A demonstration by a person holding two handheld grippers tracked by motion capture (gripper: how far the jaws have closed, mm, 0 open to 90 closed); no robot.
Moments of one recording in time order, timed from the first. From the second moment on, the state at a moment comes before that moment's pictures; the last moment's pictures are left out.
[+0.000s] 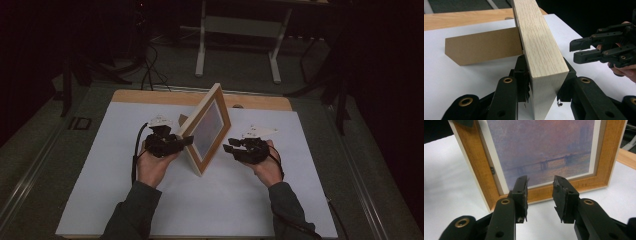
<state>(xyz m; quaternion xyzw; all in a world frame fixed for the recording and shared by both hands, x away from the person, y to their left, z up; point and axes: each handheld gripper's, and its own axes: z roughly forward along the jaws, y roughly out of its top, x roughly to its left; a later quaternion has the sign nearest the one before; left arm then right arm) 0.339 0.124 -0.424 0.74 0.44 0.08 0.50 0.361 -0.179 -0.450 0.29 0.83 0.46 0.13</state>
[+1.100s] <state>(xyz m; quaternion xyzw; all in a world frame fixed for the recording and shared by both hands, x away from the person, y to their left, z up) 0.320 0.135 -0.434 0.72 0.43 0.18 0.51 0.361 -0.181 -0.450 0.30 0.82 0.47 0.14</state>
